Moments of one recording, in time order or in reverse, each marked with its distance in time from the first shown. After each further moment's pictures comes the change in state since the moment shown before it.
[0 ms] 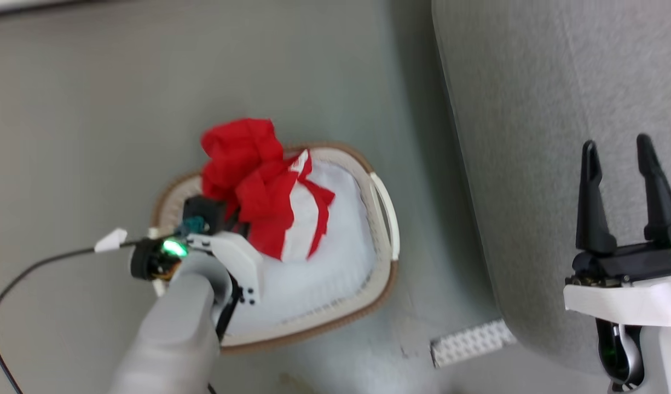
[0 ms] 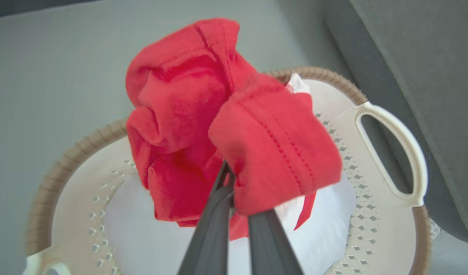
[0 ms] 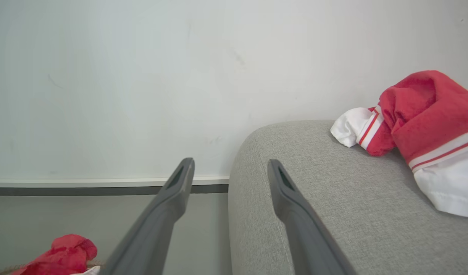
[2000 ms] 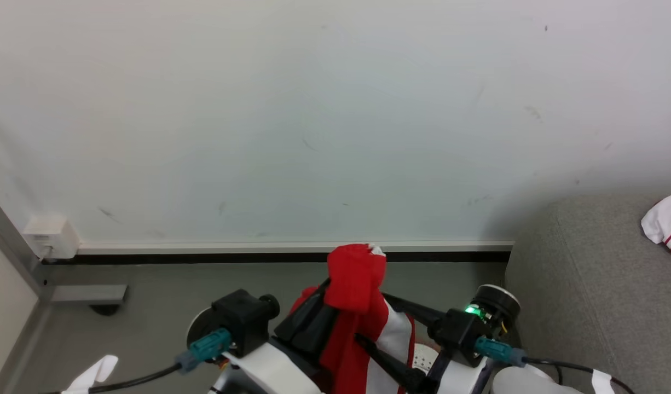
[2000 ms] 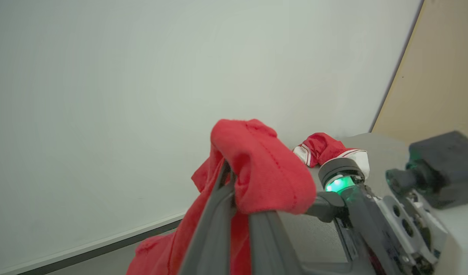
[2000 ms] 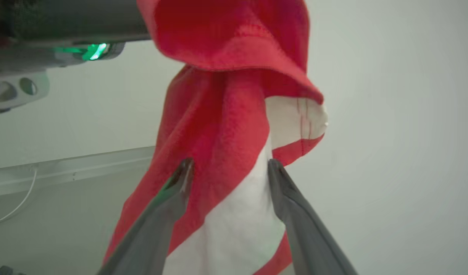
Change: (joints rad) left arm 0.665 0.149 -0.203 -1.356 -0.273 0.083 0.353; right arm -0.279 -0.268 1.083 0.322 0.352 0.000 0.076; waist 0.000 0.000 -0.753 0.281
